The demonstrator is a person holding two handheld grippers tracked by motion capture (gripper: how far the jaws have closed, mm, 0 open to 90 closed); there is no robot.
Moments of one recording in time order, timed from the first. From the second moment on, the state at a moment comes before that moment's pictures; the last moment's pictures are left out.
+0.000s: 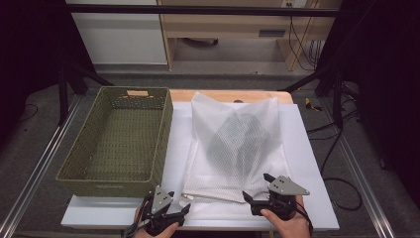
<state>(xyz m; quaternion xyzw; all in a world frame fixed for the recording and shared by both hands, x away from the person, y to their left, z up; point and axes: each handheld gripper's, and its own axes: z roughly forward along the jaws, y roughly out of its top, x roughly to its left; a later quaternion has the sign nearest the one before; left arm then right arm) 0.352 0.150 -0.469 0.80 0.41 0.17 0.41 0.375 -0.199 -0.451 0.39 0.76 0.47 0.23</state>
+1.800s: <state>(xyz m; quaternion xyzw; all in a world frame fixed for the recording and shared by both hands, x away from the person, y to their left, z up) 0.369 0.153 -0.468 0.80 0.40 0.14 0.42 0.361 -0.144 -0.427 0.30 0.82 0.42 0.25</state>
